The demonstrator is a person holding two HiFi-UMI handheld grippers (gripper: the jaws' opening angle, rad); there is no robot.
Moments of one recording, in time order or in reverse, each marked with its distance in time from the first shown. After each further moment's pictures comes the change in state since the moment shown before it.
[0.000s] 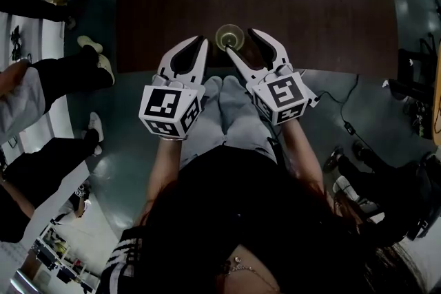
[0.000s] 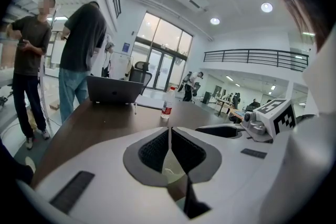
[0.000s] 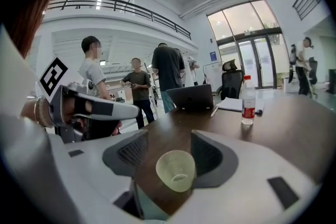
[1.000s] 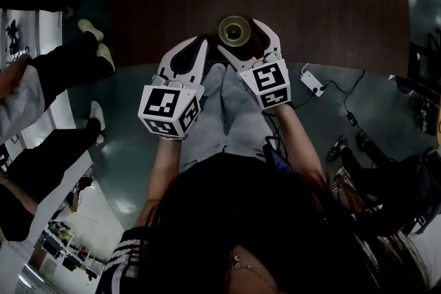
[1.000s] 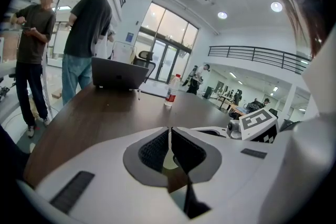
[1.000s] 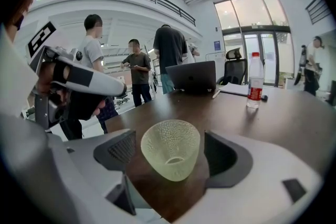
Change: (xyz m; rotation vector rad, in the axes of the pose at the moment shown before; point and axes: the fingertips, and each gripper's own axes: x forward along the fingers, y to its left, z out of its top) left arm 0.010 0.011 -0.049 -0.054 0.094 0.009; right arm 0.045 -0.011 -0.079 -0.053 0.148 -0.014
